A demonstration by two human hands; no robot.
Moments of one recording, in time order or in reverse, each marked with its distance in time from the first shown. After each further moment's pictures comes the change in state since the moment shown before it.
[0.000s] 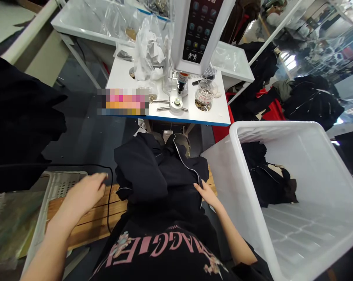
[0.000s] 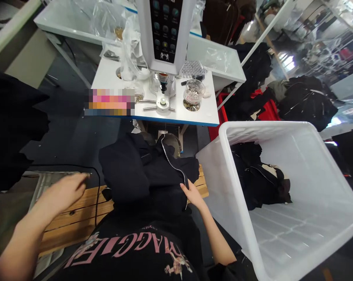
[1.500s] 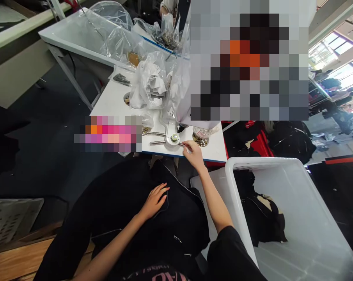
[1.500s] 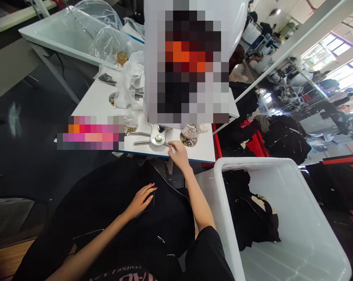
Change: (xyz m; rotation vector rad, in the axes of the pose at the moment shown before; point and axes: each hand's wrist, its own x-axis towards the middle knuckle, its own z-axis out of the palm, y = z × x) left_hand 0.123 0.090 0.240 -0.301 -0.195 0.490; right_hand 0.280 -0.167 -0.081 -0.335 0.369 -0.780
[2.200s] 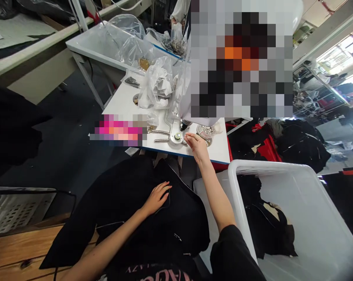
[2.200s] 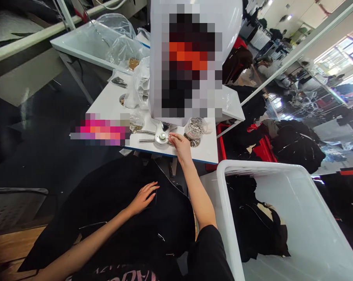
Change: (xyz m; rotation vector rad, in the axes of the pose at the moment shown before) left_hand 0.000 0.002 0.004 0.015 0.018 0.005; right_hand 0.032 -0.045 -0.008 0.884 0.100 0.582
